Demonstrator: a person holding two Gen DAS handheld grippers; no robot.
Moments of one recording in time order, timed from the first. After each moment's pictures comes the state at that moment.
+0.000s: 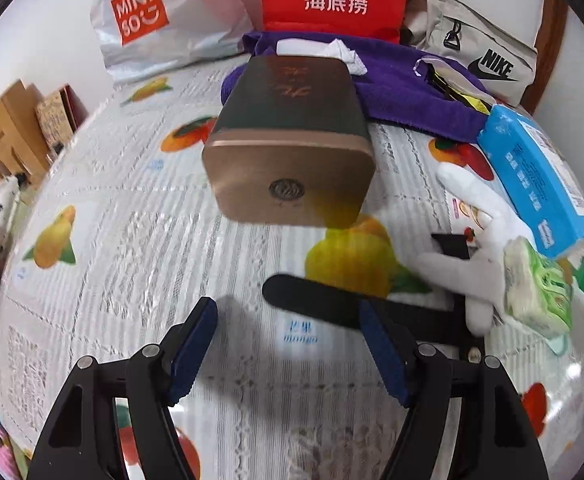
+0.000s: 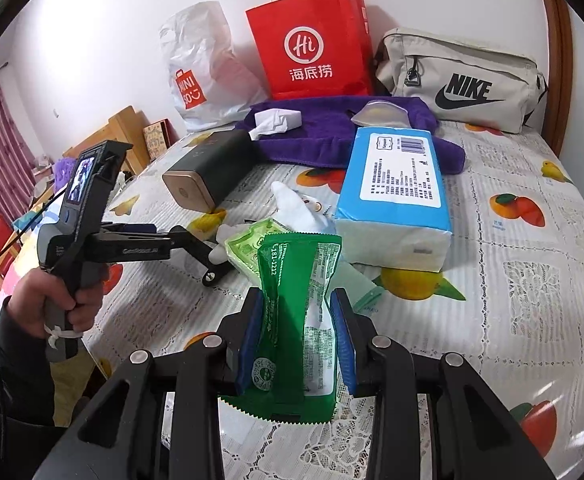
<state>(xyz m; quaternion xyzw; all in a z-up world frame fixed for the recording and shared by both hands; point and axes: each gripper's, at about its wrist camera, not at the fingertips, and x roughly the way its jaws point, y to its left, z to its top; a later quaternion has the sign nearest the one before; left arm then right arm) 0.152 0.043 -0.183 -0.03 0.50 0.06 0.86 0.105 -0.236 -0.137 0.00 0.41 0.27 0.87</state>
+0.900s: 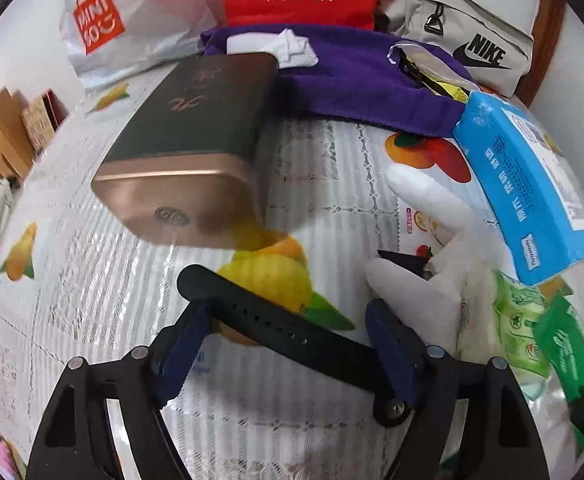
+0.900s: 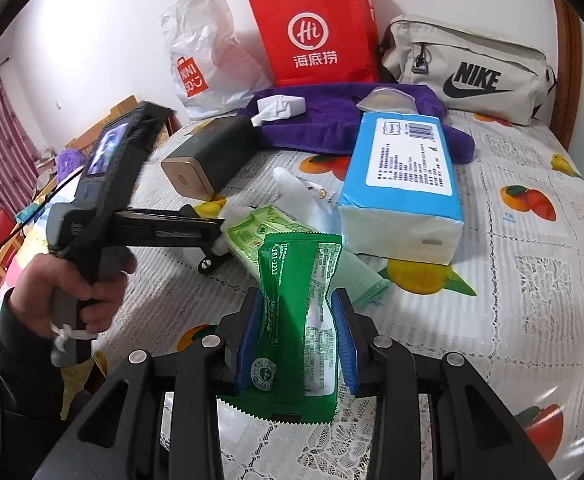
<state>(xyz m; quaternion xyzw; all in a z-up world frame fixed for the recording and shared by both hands) 0.185 -0.013 -0.191 -0.02 0.51 0.06 0.86 0.111 -0.232 -0.146 -0.01 0.42 0.28 0.86</state>
